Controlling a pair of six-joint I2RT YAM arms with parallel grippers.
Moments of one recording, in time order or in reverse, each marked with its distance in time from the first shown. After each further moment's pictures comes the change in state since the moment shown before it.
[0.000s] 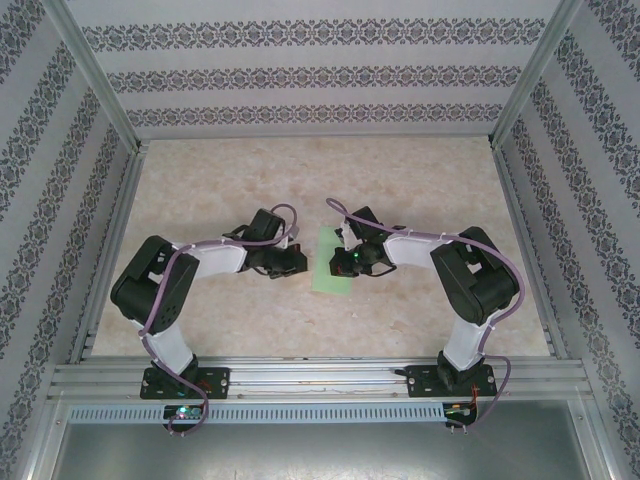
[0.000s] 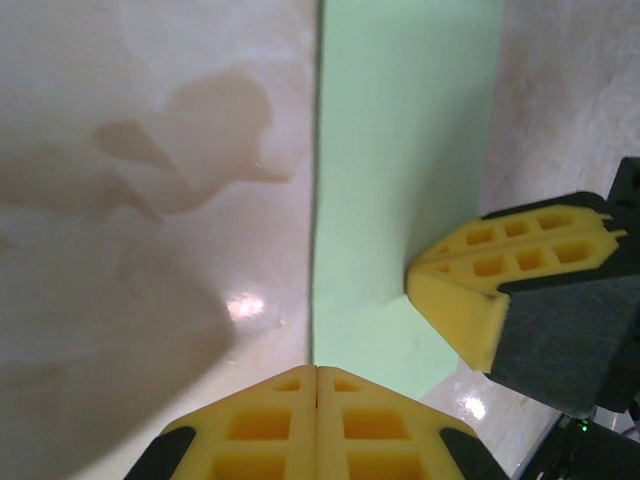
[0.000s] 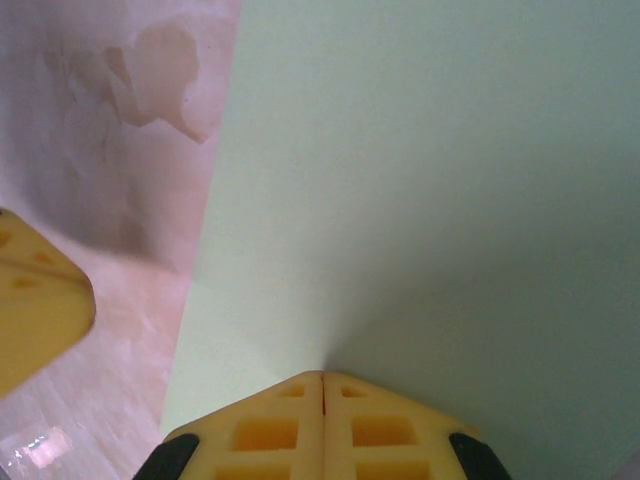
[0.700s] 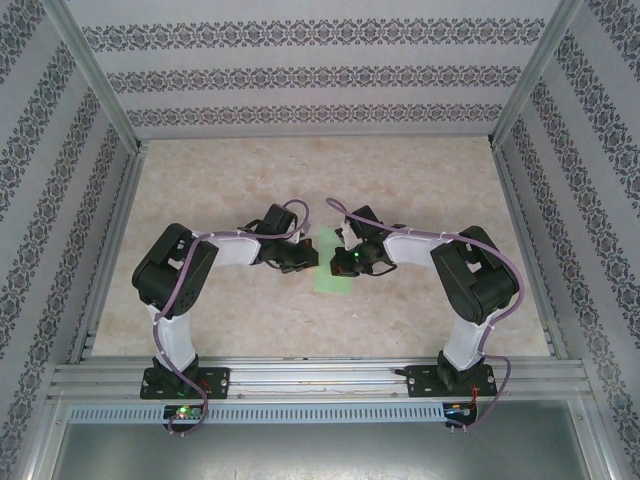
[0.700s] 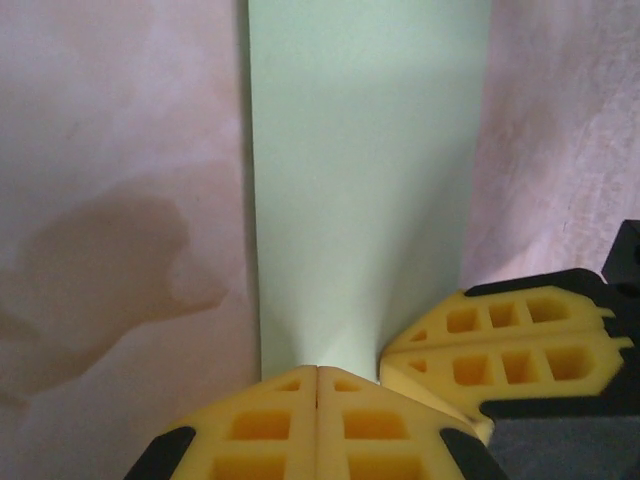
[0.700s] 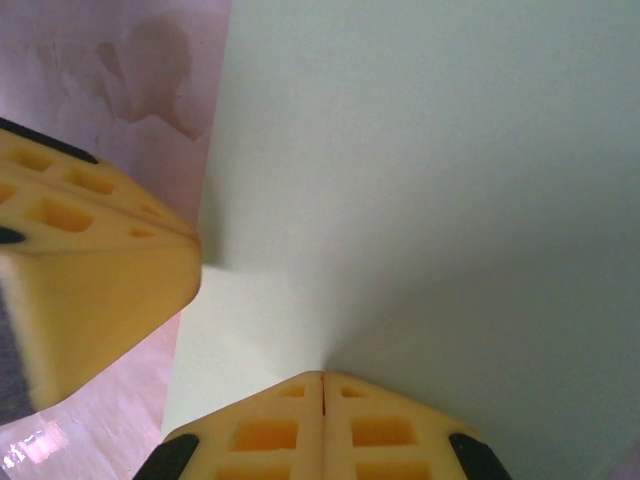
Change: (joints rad) left arm -0.018 0.154 0.123 0.042 0.022 -0.030; right arm -0.006 0.005 0.012 -0.024 -0.002 -0.013
